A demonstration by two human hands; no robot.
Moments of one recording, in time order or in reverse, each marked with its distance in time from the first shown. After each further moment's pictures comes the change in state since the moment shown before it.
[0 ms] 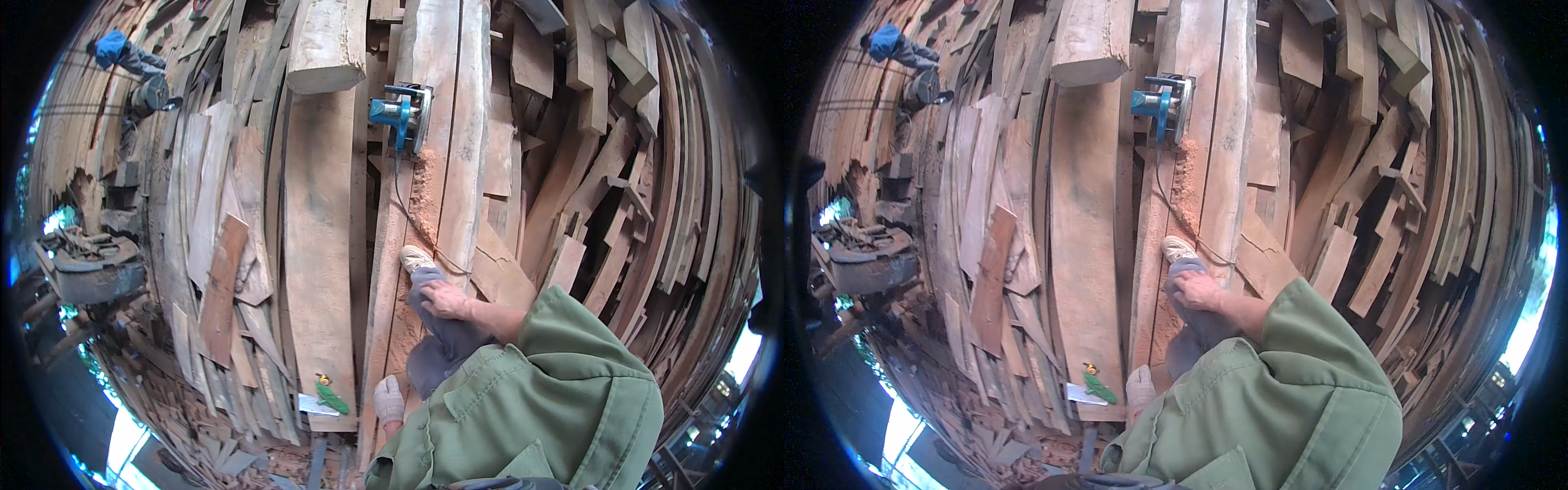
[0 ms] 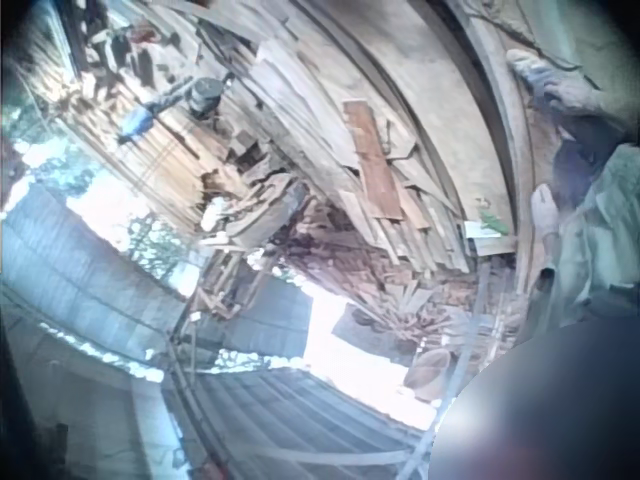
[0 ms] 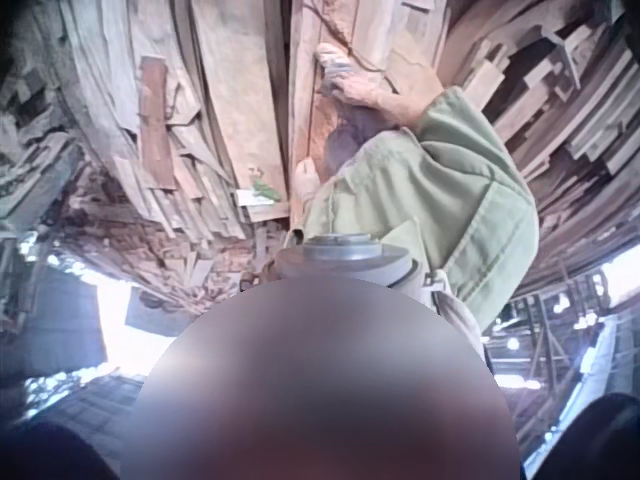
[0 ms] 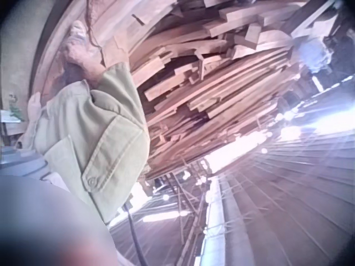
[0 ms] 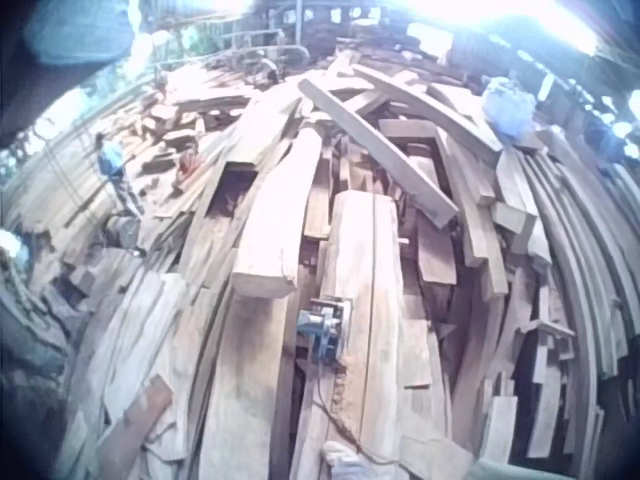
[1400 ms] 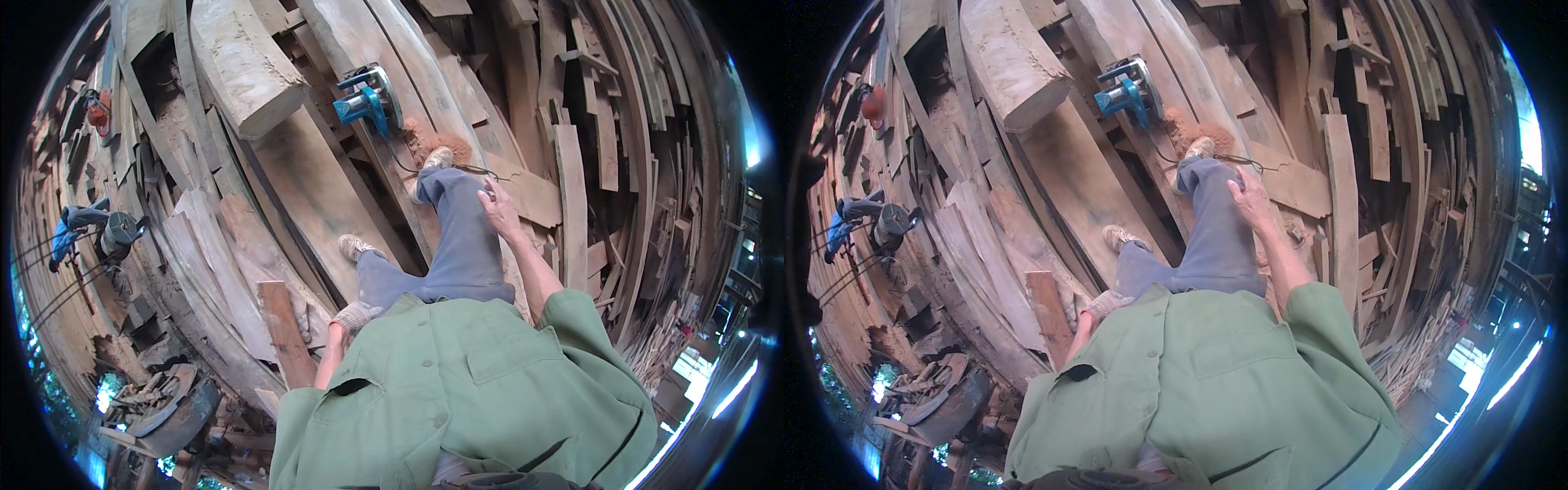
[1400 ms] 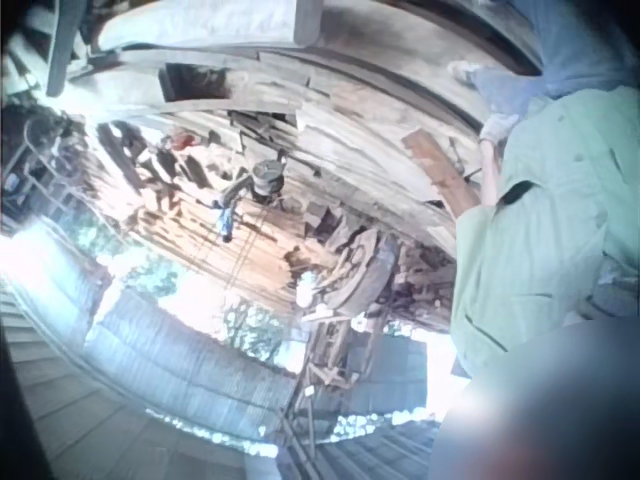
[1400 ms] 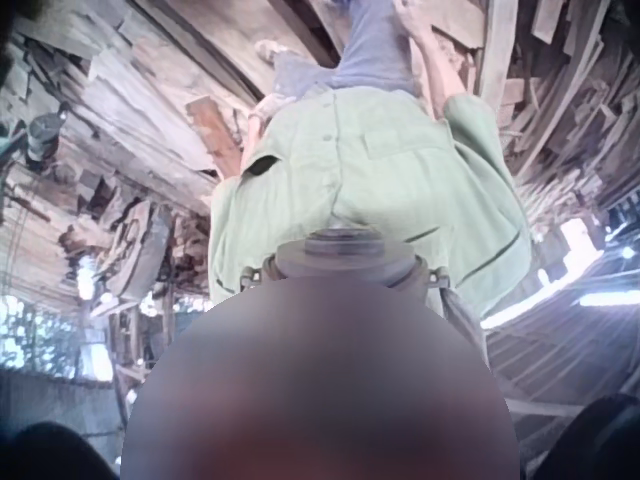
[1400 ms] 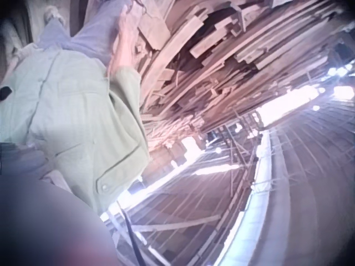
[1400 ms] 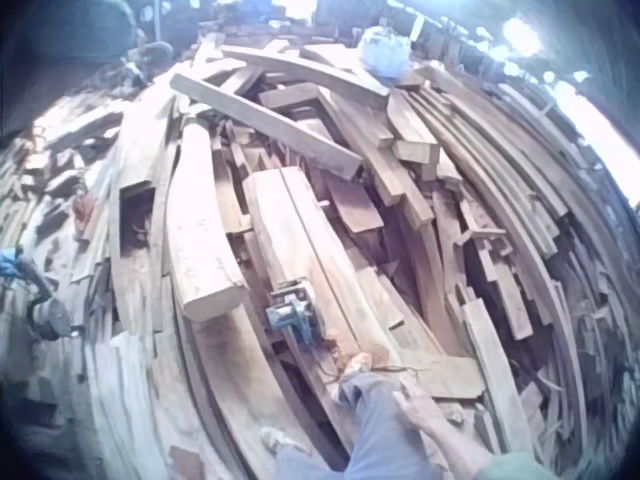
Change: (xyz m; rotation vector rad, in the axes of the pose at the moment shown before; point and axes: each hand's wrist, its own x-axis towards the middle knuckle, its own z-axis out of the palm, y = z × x) left_hand 0.432 0.167 -0.247 0.982 -1.039 0.397; right_hand 0.076 -0.073 -0.074 0.647 1.174 0.805
